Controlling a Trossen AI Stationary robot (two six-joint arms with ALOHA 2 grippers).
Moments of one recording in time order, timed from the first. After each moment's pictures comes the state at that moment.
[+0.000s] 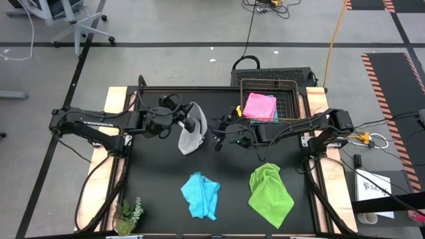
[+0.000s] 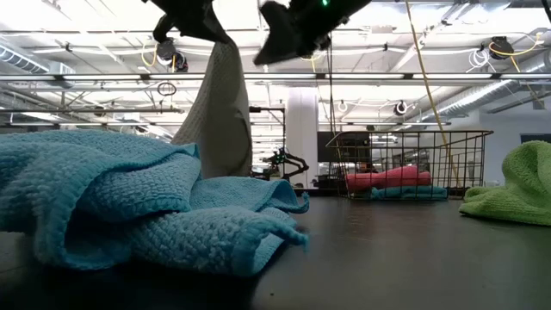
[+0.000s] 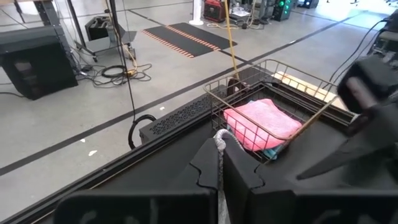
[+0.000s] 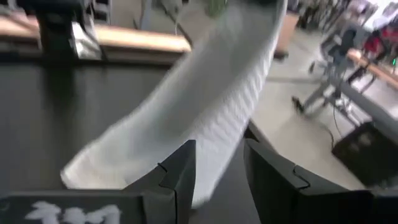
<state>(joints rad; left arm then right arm) -0.01 1.21 1.01 -0.21 -0.73 -0.37 0.09 1.66 1.19 0.04 0.65 -0.08</state>
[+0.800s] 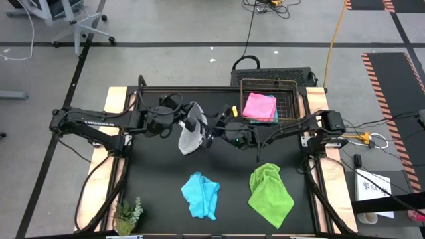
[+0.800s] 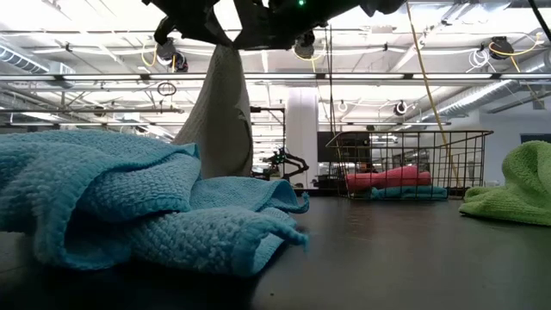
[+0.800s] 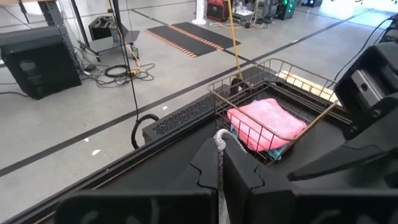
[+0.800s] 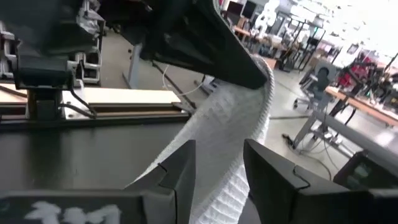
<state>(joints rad) 0.00 1.22 1.01 -0.20 -0.73 -0.37 0.08 1.76 1.19 0.42 0.68 -0.20</state>
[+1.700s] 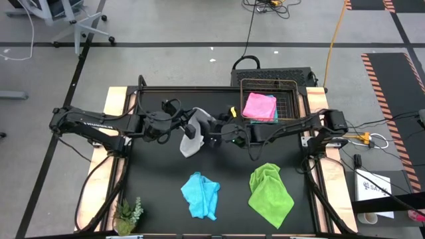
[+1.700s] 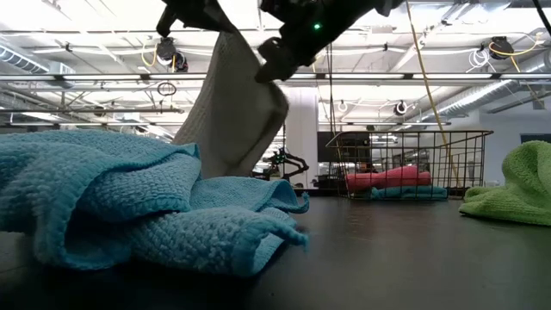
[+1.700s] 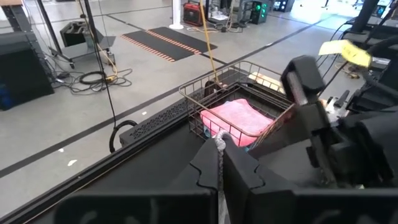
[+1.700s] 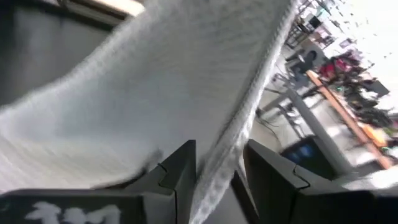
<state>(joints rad) -0.07 1.22 1.01 -0.17 -0.72 -0.35 0.06 1.72 1.19 0.08 0.76 -0.33</state>
